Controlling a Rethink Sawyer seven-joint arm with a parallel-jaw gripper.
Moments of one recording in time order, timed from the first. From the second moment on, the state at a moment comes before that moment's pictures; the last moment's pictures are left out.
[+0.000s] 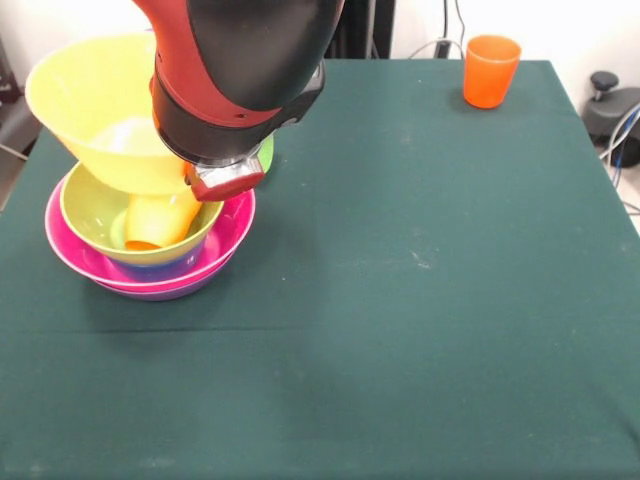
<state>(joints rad) -0.12 0.11 -0.99 0.56 0.59 1.42 2.34</state>
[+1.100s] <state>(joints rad) -0.15 0.13 -0.99 0.53 0.59 1.42 2.34</state>
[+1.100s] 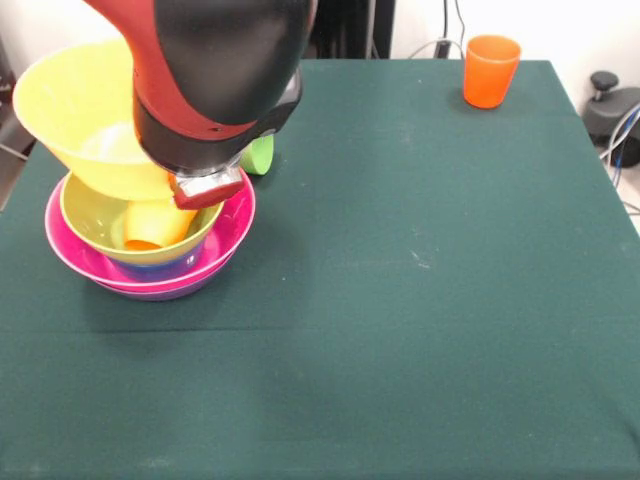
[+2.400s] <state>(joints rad) -0.32 0.26 -1.16 0.27 0.74 1.50 2.34</state>
